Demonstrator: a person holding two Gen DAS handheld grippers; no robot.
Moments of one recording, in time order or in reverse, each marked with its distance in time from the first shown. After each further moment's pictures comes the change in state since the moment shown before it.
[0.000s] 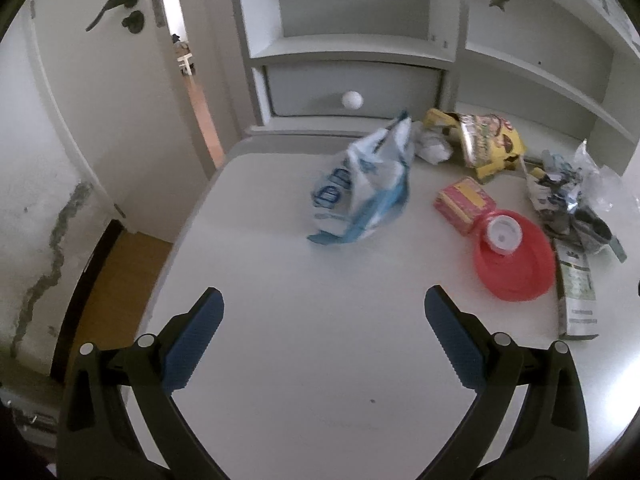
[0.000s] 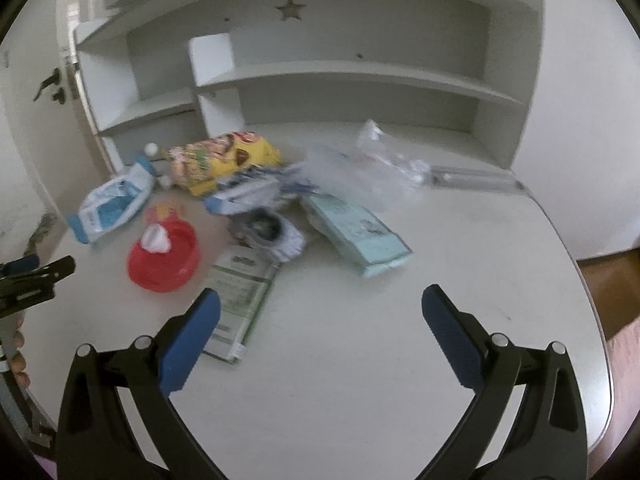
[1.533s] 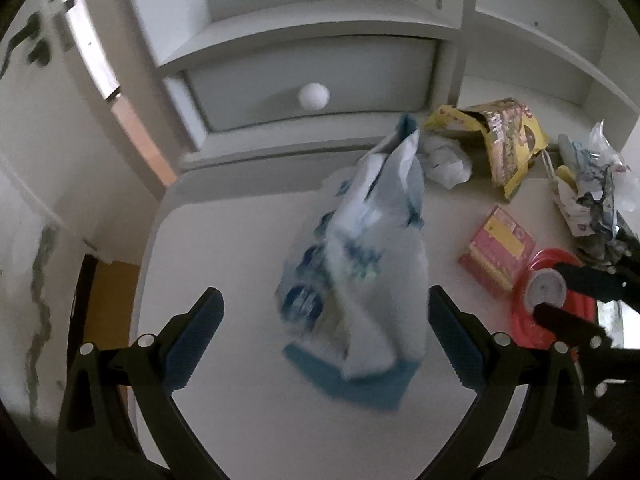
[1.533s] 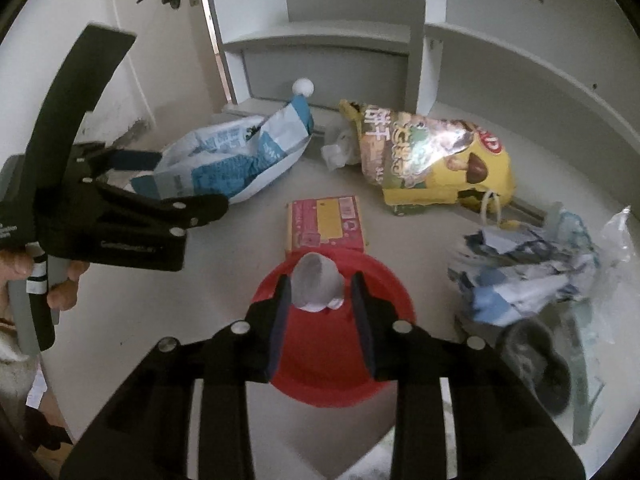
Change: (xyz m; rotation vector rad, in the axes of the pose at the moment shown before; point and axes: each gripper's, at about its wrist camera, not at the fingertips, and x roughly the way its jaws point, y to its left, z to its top) left arm 0.085 -0.016 0.072 0.190 0.106 -0.102; right arm 0.119 0.136 0.043 -0.321 0.176 0.330
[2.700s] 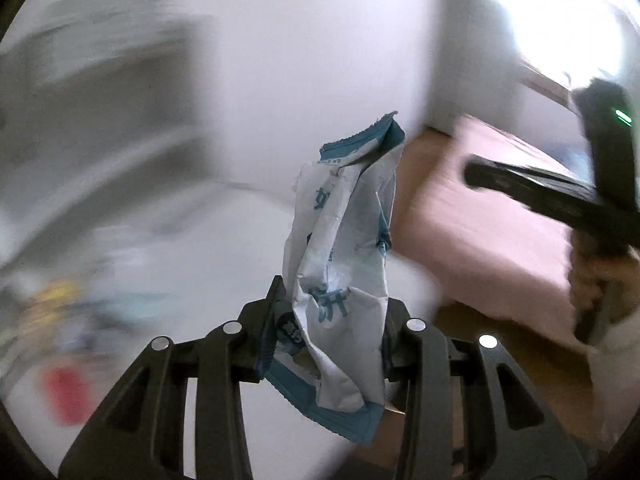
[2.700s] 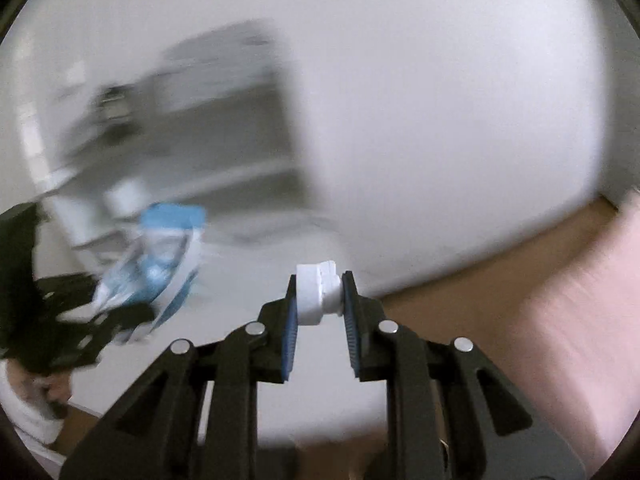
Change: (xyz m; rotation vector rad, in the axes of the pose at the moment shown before) left arm -0.251 -0.414 -0.106 0.682 -0.253 -0.742; right arm -0.432 -0.193 -0.364 0.731 -0.375 -0.569
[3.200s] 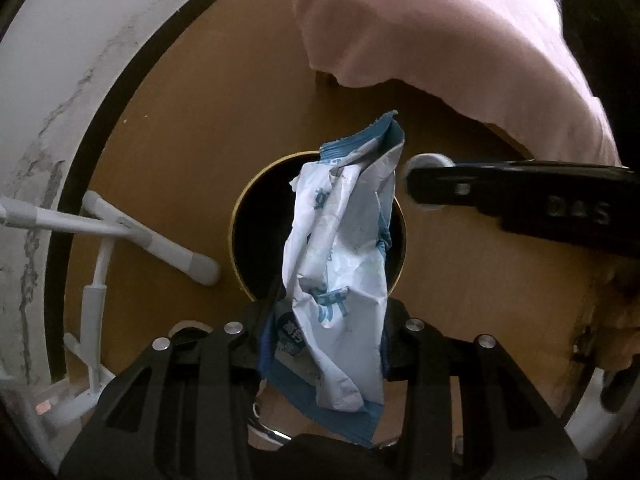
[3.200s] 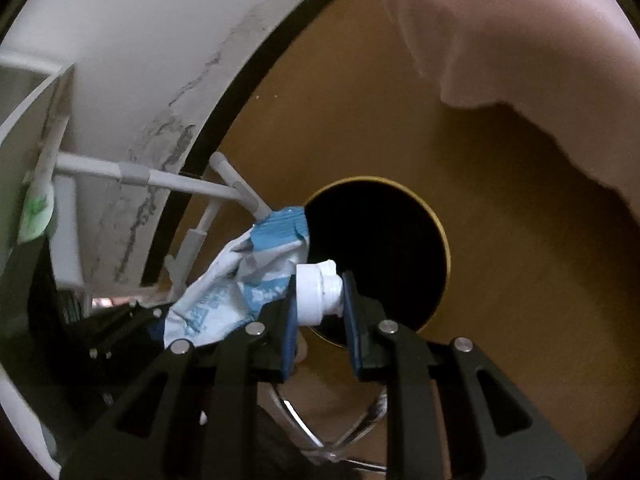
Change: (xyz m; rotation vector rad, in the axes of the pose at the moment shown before) left arm 0.351 -0.176 -0.147 0.129 0.725 -0.132; right arm 0.176 -0.206 -0.273 0.601 0.663 0.011
